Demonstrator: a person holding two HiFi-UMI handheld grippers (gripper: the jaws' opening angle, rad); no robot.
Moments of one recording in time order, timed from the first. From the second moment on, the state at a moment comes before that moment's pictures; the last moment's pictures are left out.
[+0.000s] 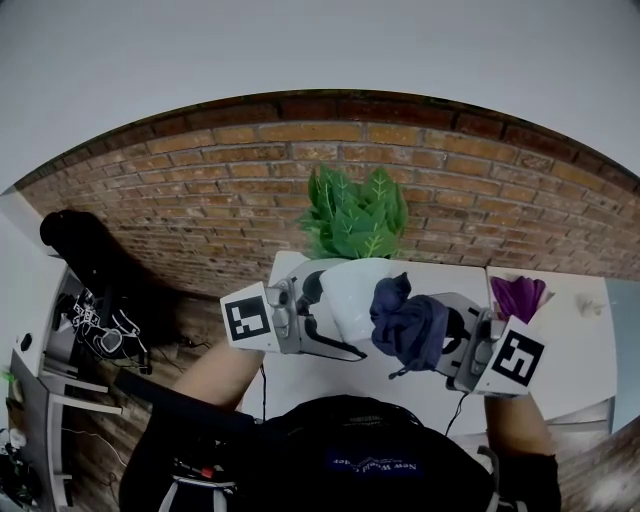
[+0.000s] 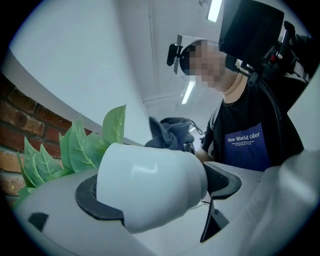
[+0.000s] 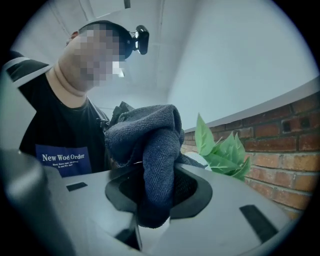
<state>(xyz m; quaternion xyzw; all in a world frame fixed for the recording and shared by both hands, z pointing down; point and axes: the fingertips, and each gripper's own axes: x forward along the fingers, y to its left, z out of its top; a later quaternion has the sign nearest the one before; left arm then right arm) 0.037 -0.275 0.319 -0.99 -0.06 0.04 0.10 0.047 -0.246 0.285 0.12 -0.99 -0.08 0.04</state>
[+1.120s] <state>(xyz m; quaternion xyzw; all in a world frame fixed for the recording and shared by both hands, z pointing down) 0.021 -0.260 0.287 -0.98 -0.11 0.16 0.07 0.058 -0.229 0.272 0.09 -0.99 -0.04 -0.05</state>
